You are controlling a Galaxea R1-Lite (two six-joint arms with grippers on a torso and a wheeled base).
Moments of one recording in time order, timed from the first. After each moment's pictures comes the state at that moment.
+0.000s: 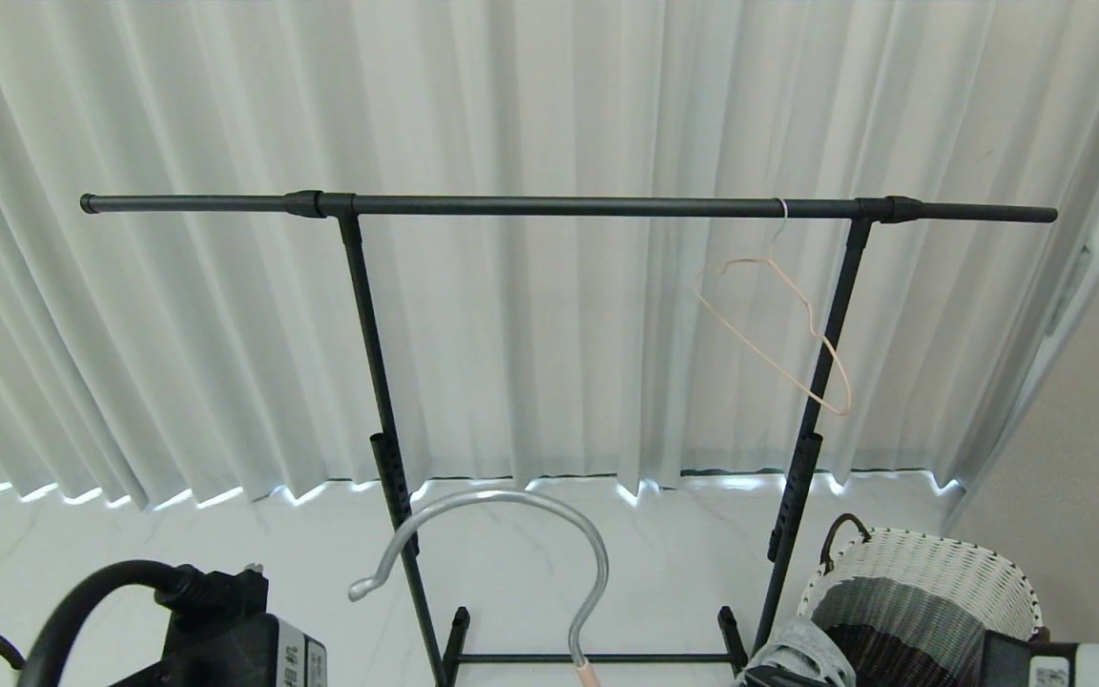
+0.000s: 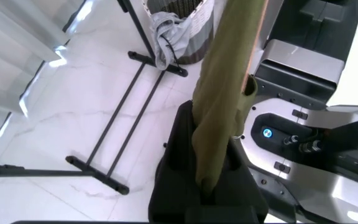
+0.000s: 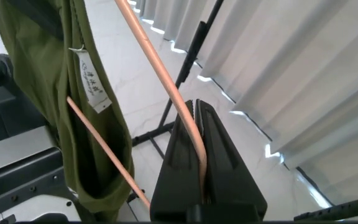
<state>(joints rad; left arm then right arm) -1.10 1.13 -0.67 0.16 -0.03 0.10 1.44 1.29 -0.46 -0.58 -0.45 -0.08</state>
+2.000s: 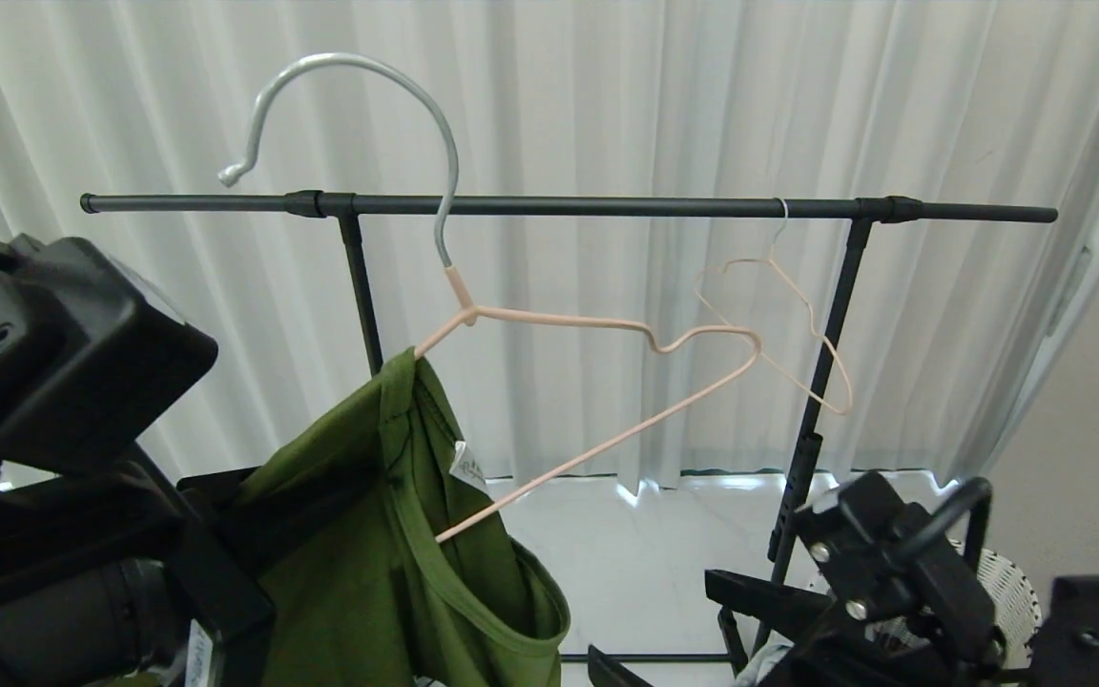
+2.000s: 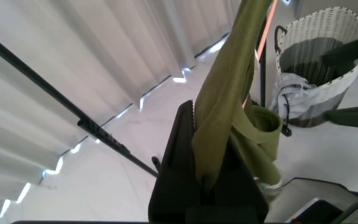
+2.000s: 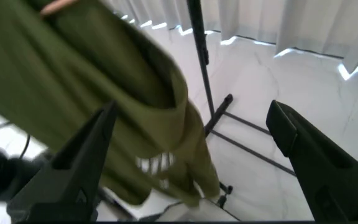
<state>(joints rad) -1.01 1.14 -0.88 0.16 0.46 0.12 1.32 1.53 -0.61 -0.59 -0.45 0.51</state>
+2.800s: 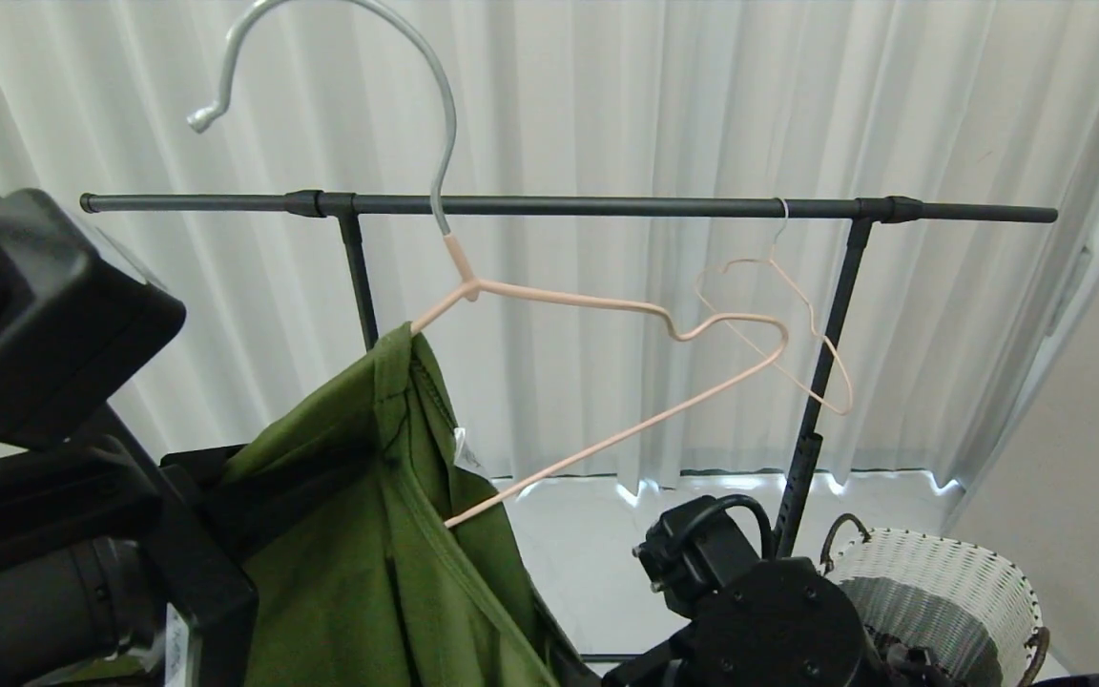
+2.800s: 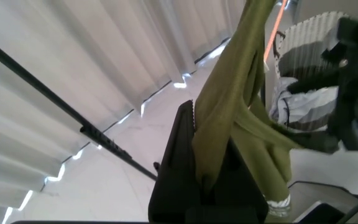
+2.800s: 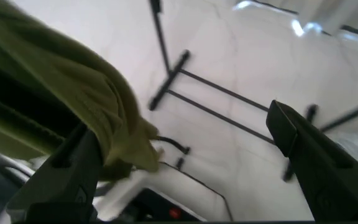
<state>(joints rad) -1.02 1.13 -0.91 0.16 0.46 0.15 1.24 1.78 -0.71 -0.50 -0.45 0.52</state>
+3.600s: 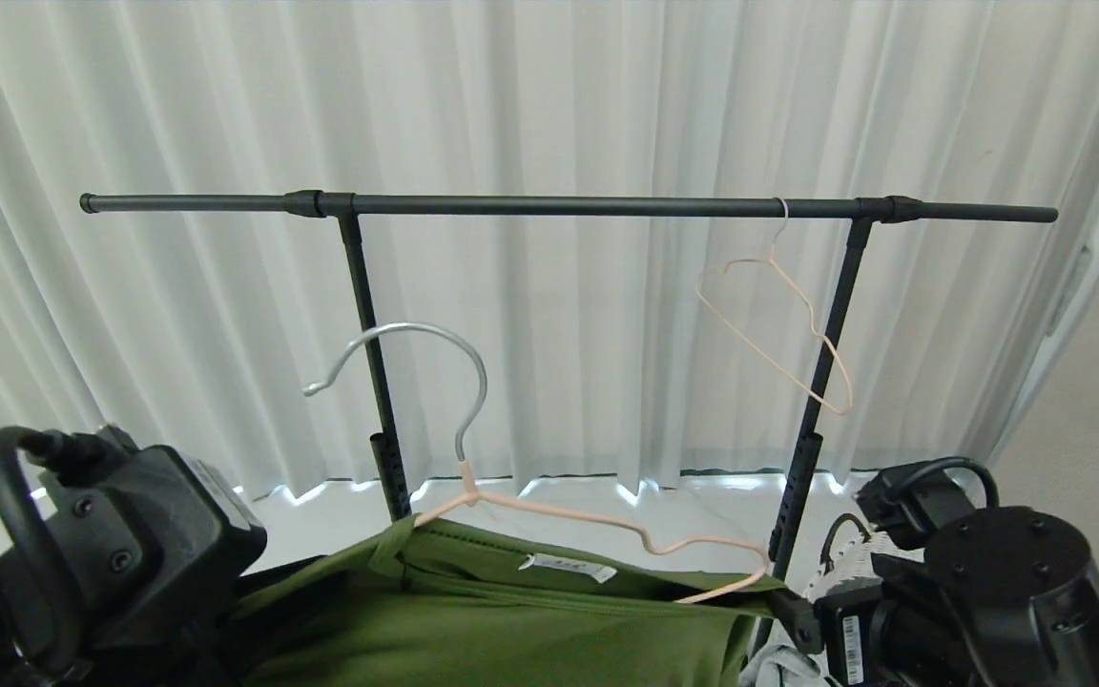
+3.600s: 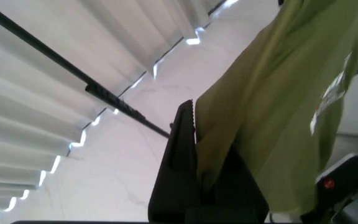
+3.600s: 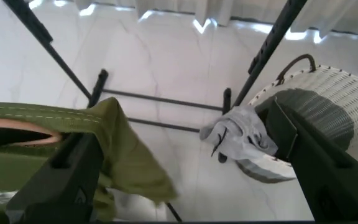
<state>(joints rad) -1.01 1.09 -0.67 0.16 0.51 0.15 0.95 1.50 -0.46 -0.39 -0.58 0.46</state>
